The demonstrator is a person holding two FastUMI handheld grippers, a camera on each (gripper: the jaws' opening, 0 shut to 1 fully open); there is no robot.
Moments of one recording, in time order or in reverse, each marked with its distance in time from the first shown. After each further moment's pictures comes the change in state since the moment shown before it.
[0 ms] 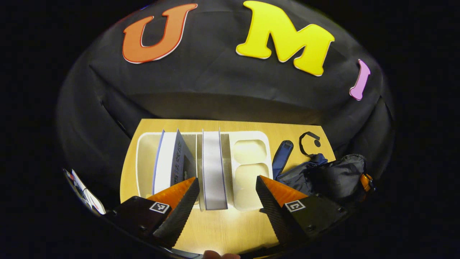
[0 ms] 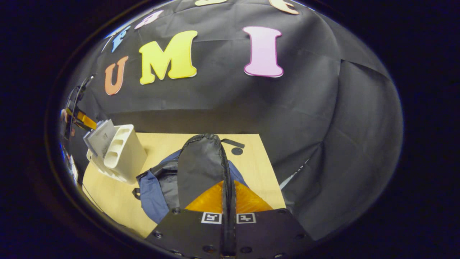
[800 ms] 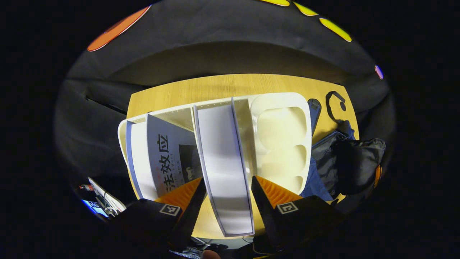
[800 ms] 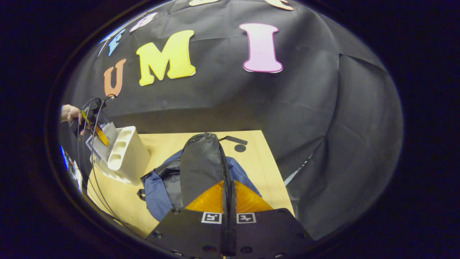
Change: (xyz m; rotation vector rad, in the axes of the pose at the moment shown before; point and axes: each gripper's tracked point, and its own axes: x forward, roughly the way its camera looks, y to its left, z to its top) left arm 0.062 0.025 -0.025 0.101 0.420 0.094; right arm 0.000 0.005 -0.005 0.023 0.019 0.023
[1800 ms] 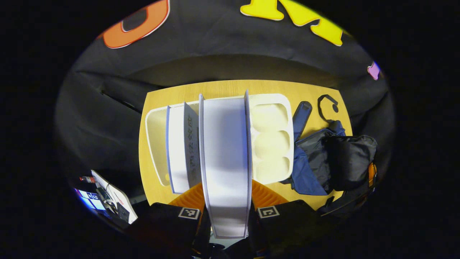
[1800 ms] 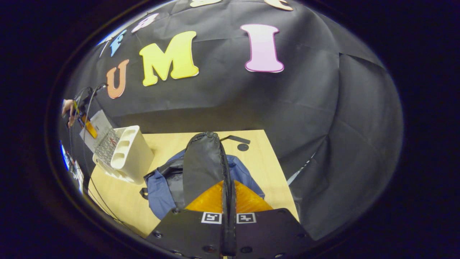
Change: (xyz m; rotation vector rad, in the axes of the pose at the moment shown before) left arm -0.103 -0.011 -0.053 -0.077 -0.089 -0.028; right arm -0.006 0.006 -0.010 -0.003 -0.013 0.023
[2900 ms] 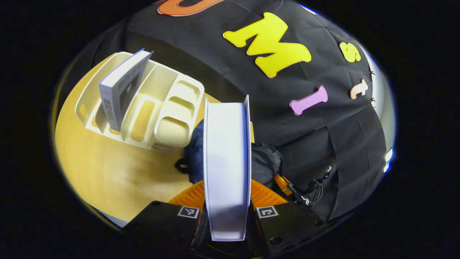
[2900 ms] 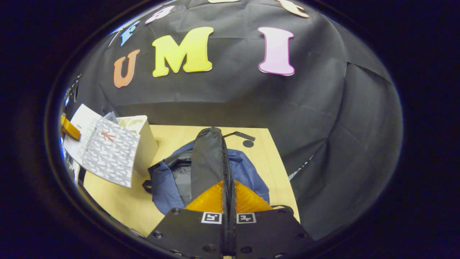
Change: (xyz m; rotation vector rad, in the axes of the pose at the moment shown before) left arm -0.042 -0.170 -0.106 -0.301 -0.263 -0.713; right arm -0.017 0.037 -0.017 -0.082 0.023 -0.032
